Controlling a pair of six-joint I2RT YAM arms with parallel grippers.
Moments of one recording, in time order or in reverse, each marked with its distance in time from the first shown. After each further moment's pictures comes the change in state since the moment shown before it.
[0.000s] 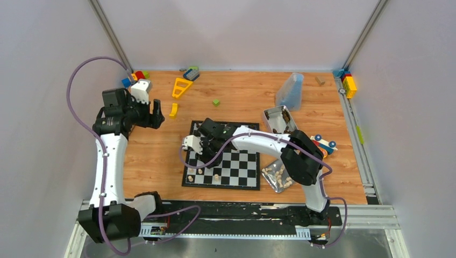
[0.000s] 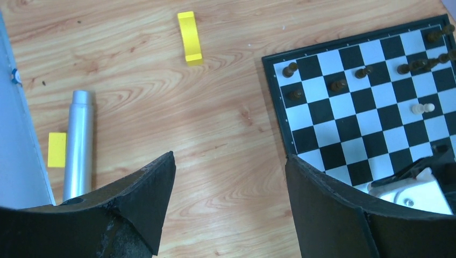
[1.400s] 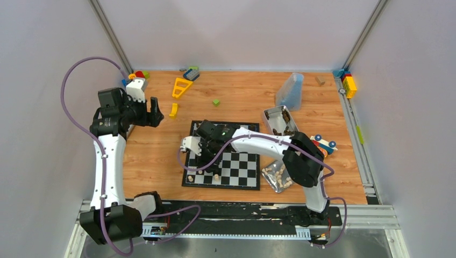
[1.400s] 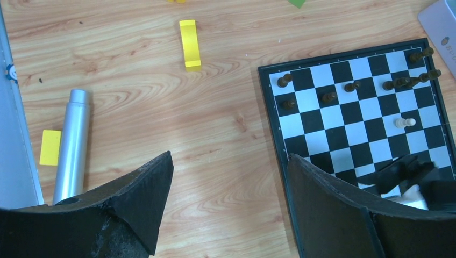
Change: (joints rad) left arm 0.050 -0.010 0.011 0.009 0.036 -0.068; right arm 0.051 0.015 0.013 -0.022 0.091 0.011
